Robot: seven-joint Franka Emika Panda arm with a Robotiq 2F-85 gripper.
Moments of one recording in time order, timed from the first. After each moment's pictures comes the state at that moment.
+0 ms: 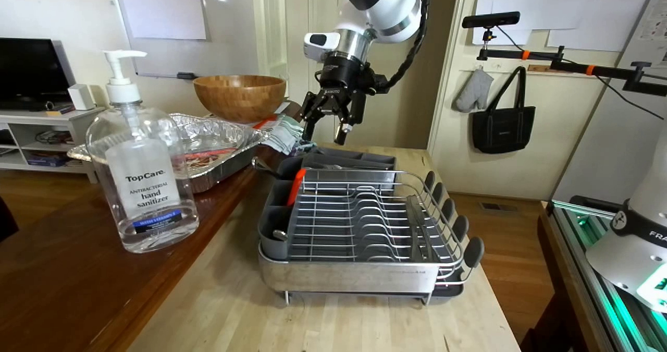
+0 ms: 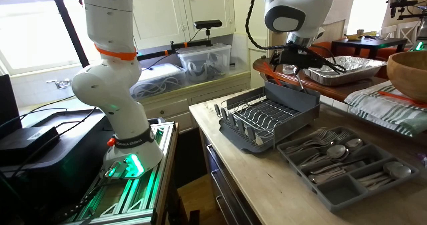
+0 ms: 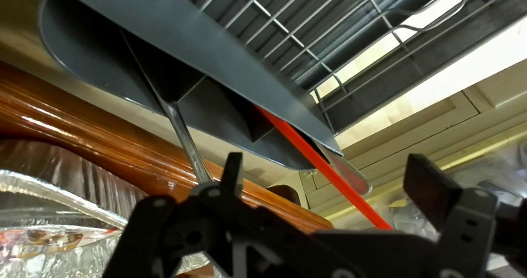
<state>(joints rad) -0.09 0.30 0.18 -1.88 0.64 2.13 -1.52</state>
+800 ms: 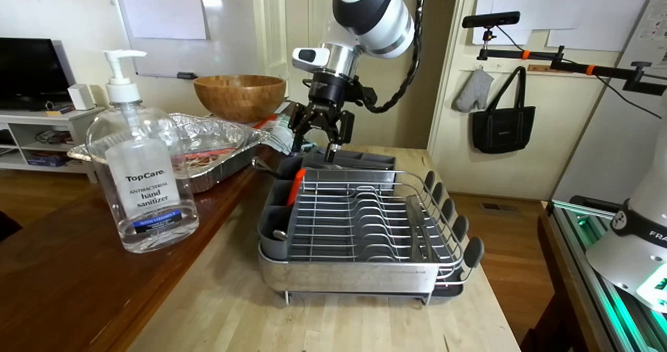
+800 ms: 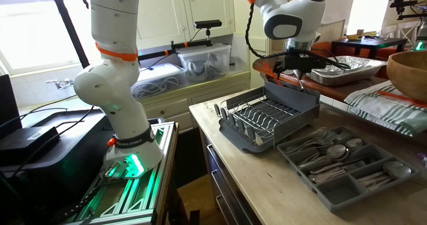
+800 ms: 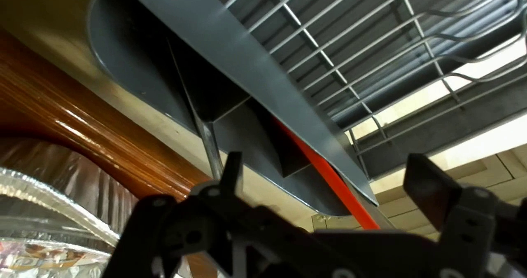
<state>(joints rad) -0.03 0.36 0.17 -1.86 0.51 2.28 -1.52</state>
